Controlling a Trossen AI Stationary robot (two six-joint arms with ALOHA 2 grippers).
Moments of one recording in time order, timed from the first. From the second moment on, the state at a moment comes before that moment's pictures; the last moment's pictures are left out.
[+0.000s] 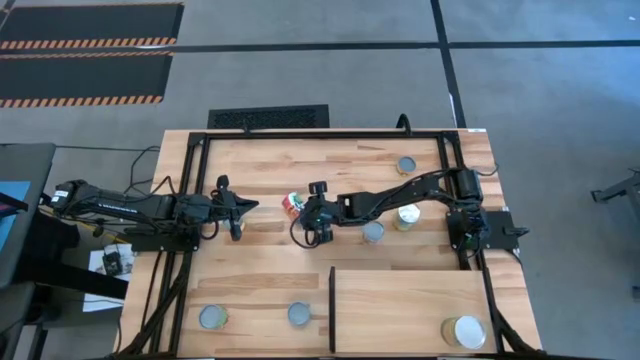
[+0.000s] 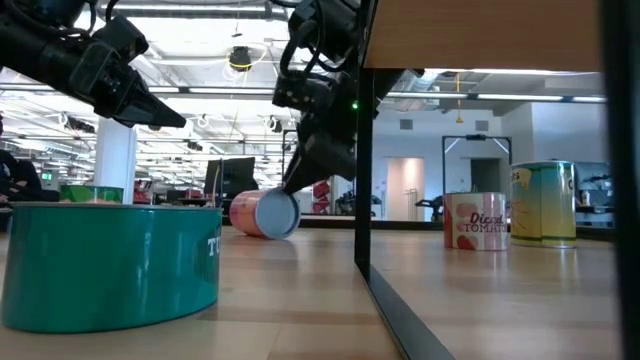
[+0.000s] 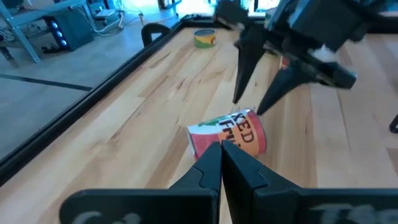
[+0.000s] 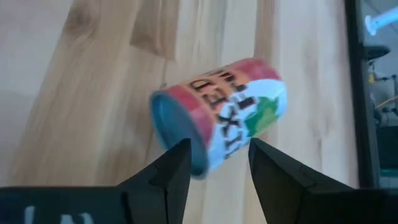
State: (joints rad) left arm -0.09 0.51 0.21 -0.07 -0.43 -0.09; right arm 0.03 2.02 1.36 -0.18 0.38 -0.40
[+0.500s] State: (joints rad) left arm -0.09 0.51 0.21 -0.06 -0.43 -0.09; right arm -0.02 2.02 1.36 -0.14 0.29 -0.40
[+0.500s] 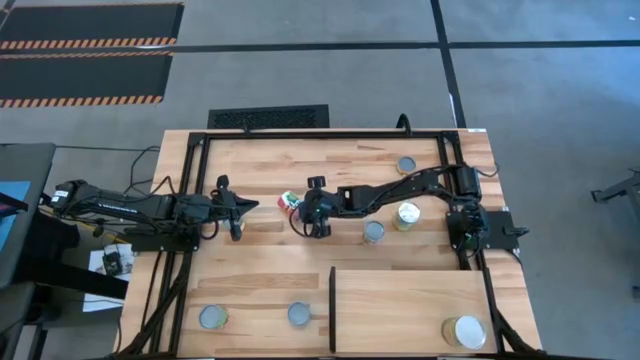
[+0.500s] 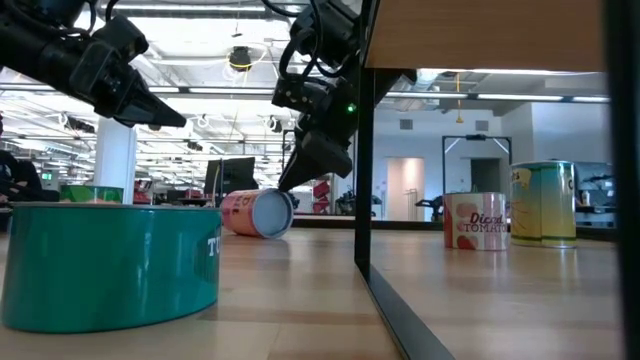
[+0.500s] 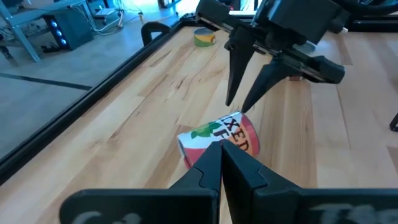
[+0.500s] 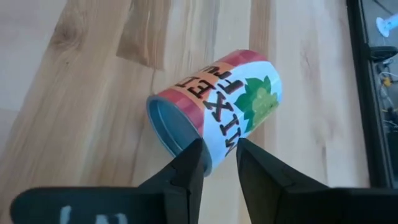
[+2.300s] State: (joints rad) left arm 0.21 1.34 0.27 0.48 -0.20 -0.01; right arm -0.04 2.02 1.36 -0.11 0.21 -0.58
